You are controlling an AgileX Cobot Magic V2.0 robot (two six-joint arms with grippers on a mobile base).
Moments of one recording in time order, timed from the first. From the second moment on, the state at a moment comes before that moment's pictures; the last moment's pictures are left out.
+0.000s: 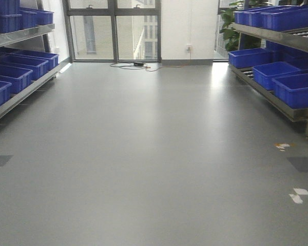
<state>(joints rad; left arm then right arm) -0.05 -0.01 0.01 -0.12 0.08 0.04 0.16 0.76 -0.77 -0.08 0.99 0.25</state>
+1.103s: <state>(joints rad) -0.05 -0.01 0.01 -0.12 0.08 0.04 0.16 0.76 -0.77 -0.08 0.99 0.25</state>
